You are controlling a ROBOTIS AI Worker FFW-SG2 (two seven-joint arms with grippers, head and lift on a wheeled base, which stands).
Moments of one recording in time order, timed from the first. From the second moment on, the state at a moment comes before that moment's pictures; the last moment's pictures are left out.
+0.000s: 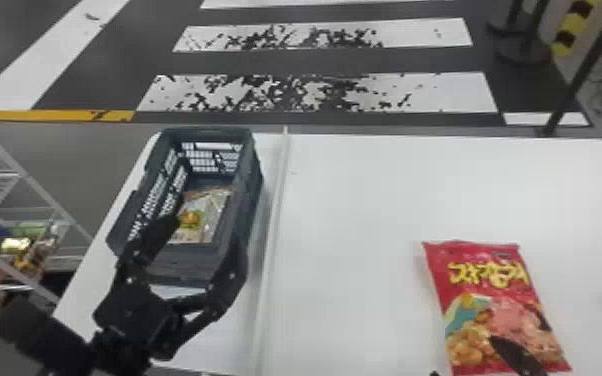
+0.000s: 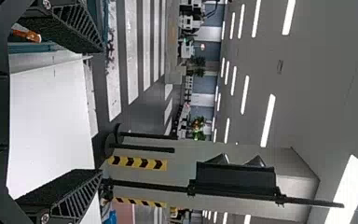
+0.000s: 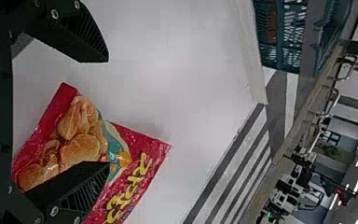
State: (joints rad) left arm 0.85 0.17 0.12 -2.28 0.26 -0.12 -0.36; right arm 0.88 -0.30 0.26 -2.13 0.43 0.21 -0.04
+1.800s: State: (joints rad) left arm 0.83 0.17 0.13 -2.24 0.30 -0.08 -0.44; right arm 0.70 -0.38 0.45 -2.14 0.57 0.49 -0.41
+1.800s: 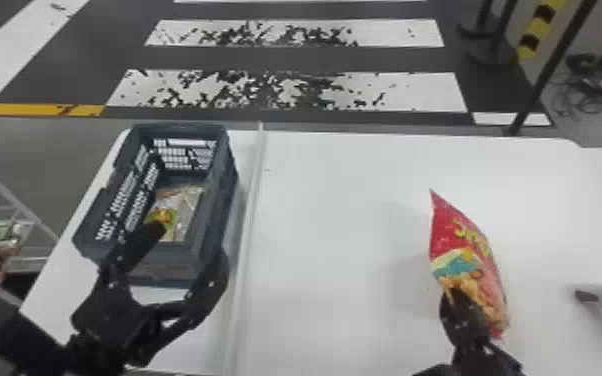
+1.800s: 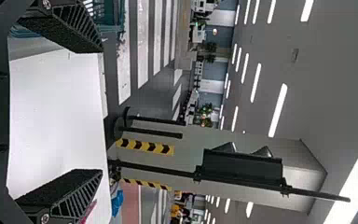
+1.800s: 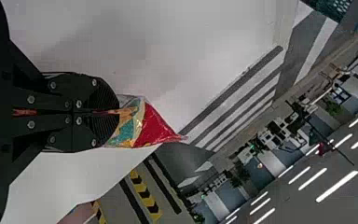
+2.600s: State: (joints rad) left arm 0.83 0.17 0.11 -2.23 0.29 -0.09 -0.45; right arm 0.76 -0.06 -0.27 -2.38 -0.65 0.58 0.06
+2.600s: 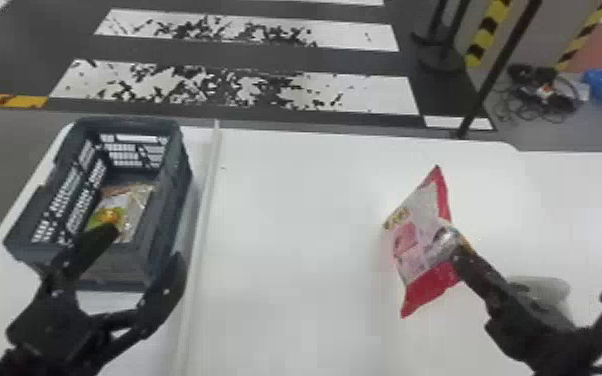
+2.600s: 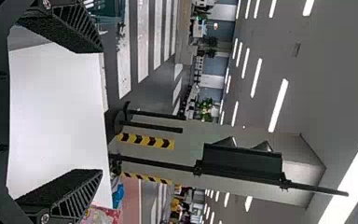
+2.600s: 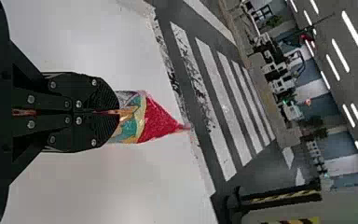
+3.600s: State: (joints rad) left arm 0.81 0.17 0.08 -2.19 0.28 -0.12 -0.46; right arm 0.78 0.00 -0.50 -2.12 -0.83 0.67 0.09
